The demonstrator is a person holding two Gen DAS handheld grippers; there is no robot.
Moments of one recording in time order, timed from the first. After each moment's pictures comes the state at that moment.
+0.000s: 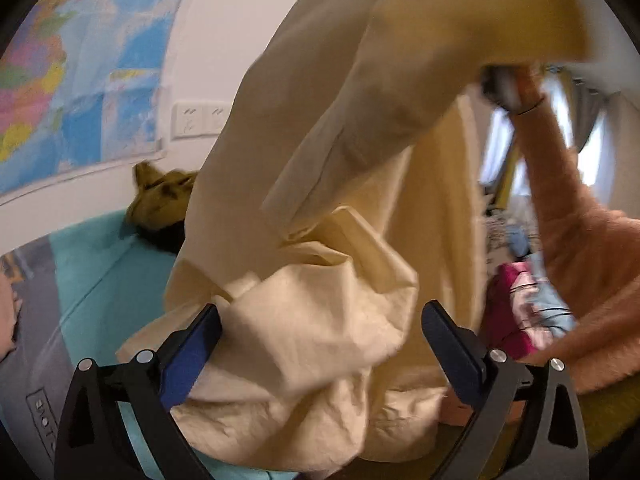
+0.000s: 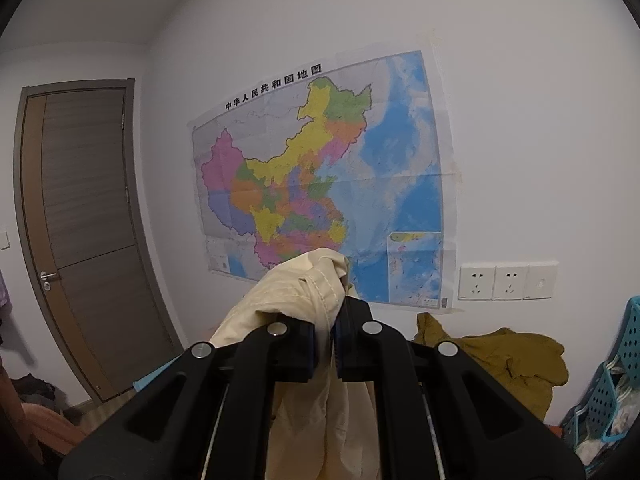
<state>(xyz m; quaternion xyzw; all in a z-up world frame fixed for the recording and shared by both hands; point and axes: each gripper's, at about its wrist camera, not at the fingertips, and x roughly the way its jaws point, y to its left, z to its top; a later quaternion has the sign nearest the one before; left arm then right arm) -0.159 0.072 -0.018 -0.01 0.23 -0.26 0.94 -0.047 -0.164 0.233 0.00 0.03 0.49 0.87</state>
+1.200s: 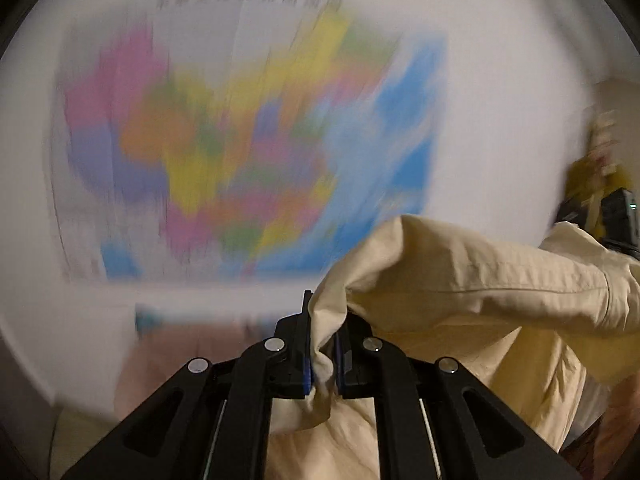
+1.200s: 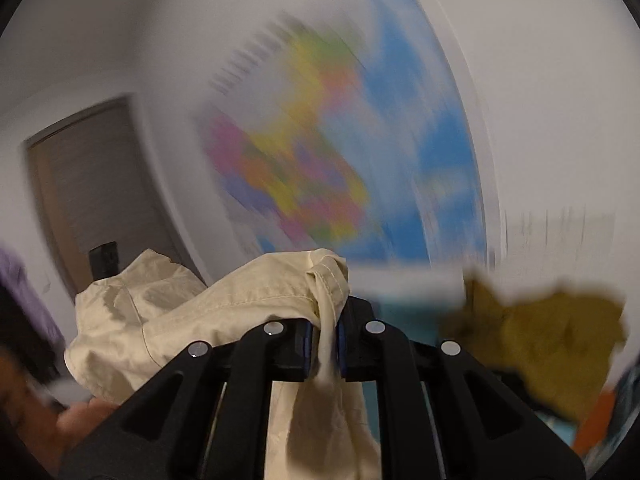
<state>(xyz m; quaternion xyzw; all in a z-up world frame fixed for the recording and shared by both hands) -0.120 0.300 0.191 -0.07 0.23 0.11 0.97 0.122 -0.071 0.196 0.04 0.23 0.52 0.82</state>
